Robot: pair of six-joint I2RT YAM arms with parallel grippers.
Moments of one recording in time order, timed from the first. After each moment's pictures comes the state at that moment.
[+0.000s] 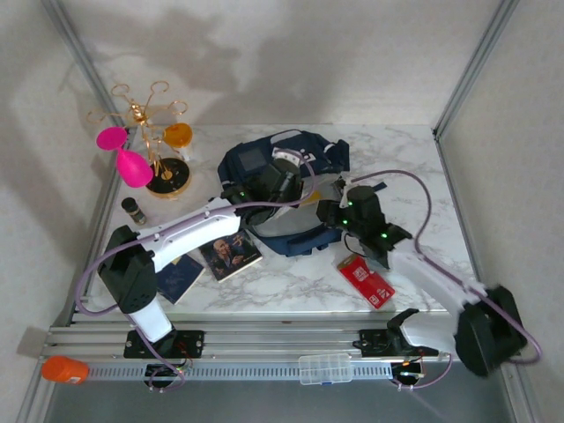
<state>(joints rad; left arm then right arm) -0.81 1.67 1.37 -0.33 -0.35 -0.37 0.56 1.14 0.73 -0.11 -0.05 0.55</state>
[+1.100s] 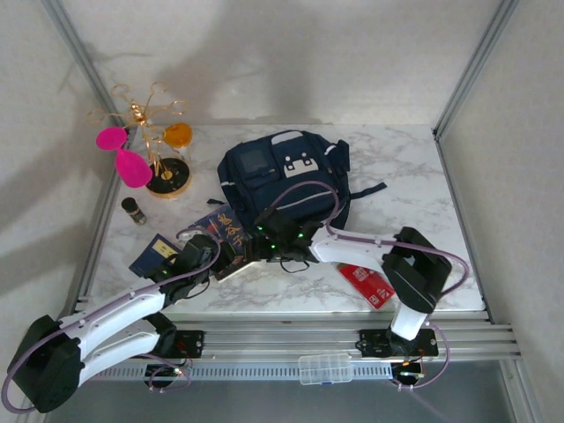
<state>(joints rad) -0.59 0.93 0.36 -0.25 -0.20 -1.02 1.02 1.75 1.12 -0.33 -0.06 0.82</state>
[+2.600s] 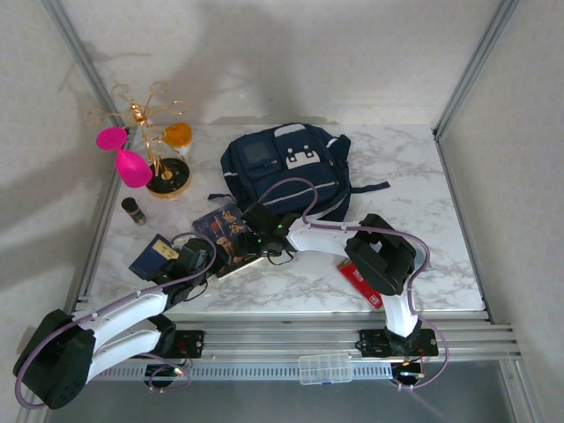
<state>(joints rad) -0.51 0.98 0.25 -0.08 -0.18 -1.04 1.00 1.98 1.30 -0.37 -0.08 0.79</state>
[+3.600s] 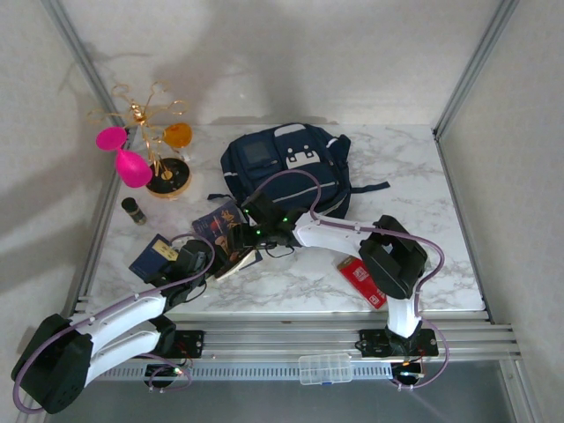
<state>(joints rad) -0.51 0.95 0.23 -0.08 -0.19 -1.05 0.98 1.90 1.33 -0.33 -0.22 0.75</state>
